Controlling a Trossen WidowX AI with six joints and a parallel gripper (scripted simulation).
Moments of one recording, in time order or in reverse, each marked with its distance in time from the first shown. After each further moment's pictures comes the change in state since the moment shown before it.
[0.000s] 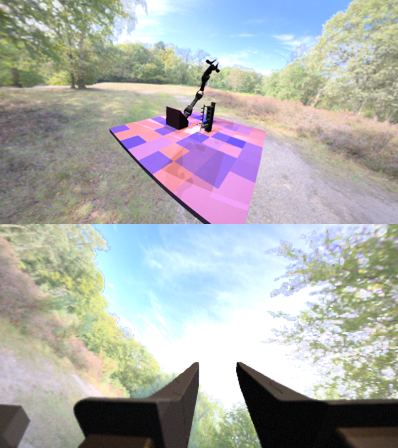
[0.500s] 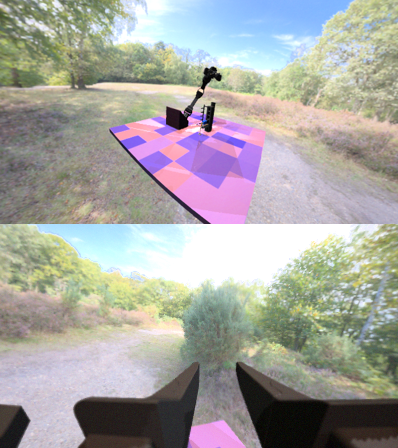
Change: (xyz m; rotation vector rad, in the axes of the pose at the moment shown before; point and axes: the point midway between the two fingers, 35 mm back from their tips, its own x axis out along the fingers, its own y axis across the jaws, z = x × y) arm -0.028 0.087 -0.238 0.574 0.754 0.099
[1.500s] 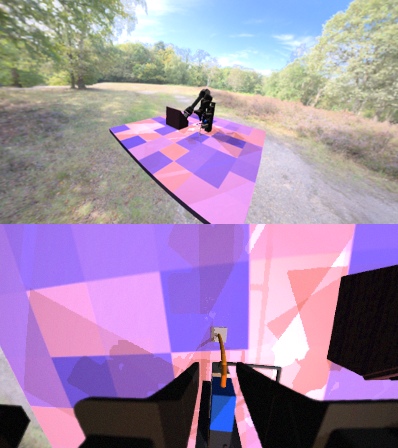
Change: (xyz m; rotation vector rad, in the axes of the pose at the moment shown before) arm -0.120 0.047 -0.415 0.993 1.664 -0.749
